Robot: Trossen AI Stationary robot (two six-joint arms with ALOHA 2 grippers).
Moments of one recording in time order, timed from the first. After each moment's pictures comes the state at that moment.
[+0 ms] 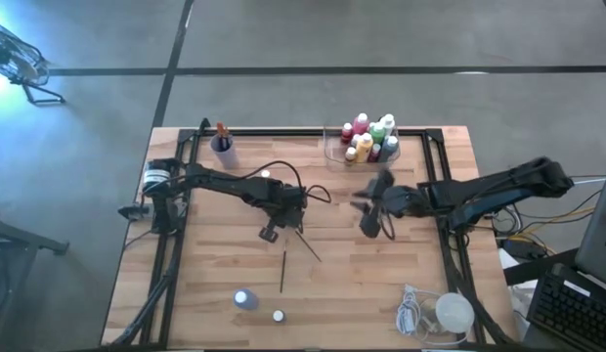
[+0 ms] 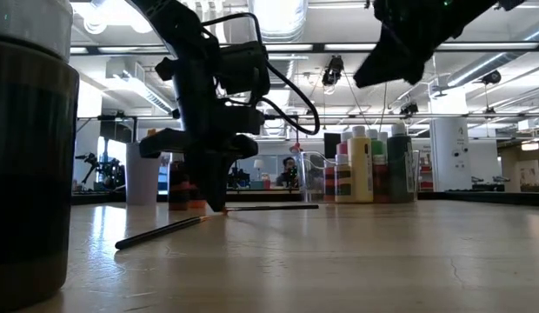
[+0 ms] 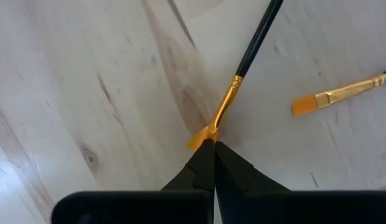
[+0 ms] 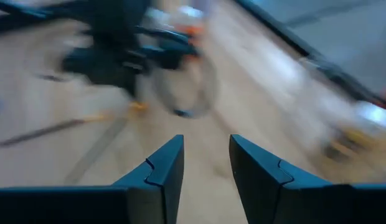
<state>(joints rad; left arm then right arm) 0.08 1.83 1.15 -0.58 0.06 0.54 0.14 1.11 0.73 -0.25 0.42 0.38</state>
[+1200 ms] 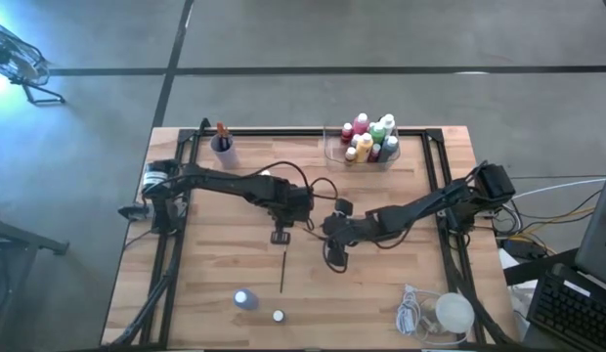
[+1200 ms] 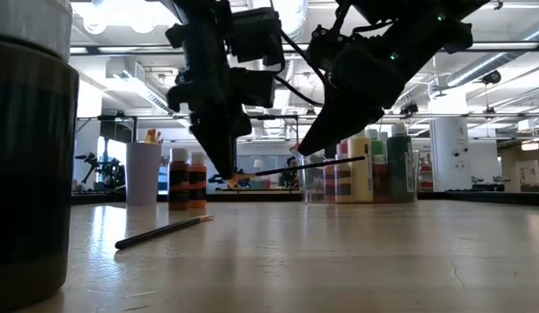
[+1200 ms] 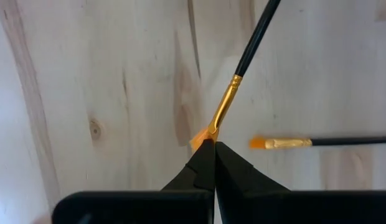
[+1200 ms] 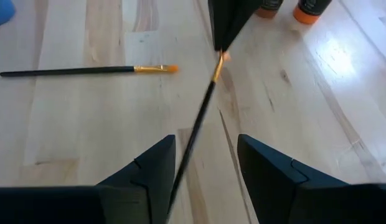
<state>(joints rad) 0.04 1.83 1.34 -0.78 0.05 0.14 0.22 1.68 0.90 0.00 0.32 0.27</state>
